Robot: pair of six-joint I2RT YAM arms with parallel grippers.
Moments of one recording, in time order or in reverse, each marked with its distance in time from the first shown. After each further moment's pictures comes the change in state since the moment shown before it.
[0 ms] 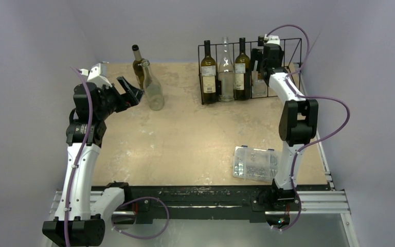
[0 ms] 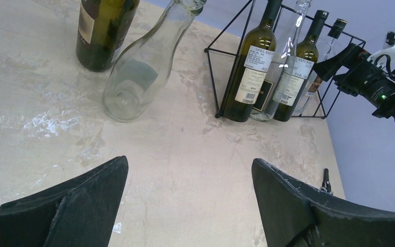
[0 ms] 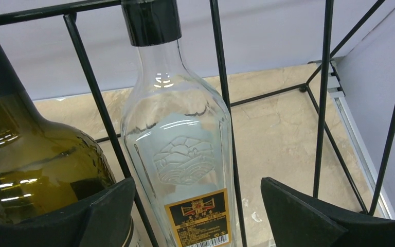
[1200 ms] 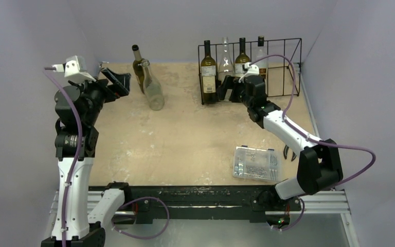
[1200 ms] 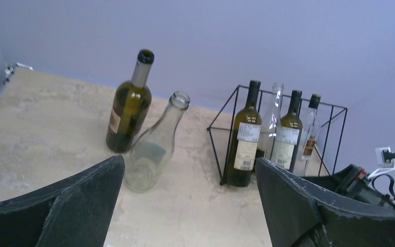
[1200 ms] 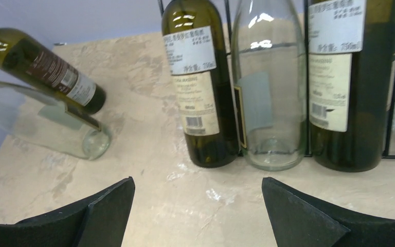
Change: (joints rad) left arm -0.008 -0.082 0.100 0.088 -0.139 0.047; right arm 0.312 -0.623 -0.703 0.196 -0.240 0.325
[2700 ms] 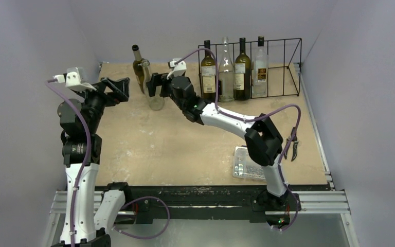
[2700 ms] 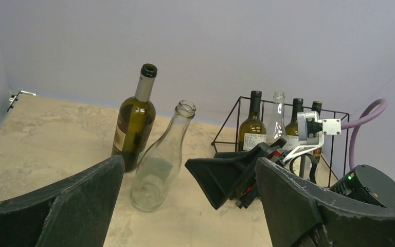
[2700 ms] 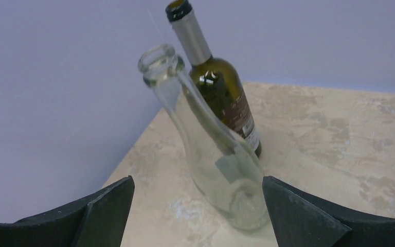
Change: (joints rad) left arm 0.054 -0.105 -0.199 0.247 0.044 0.046; right arm 0.520 0.568 0.597 0.246 0.269 0.008
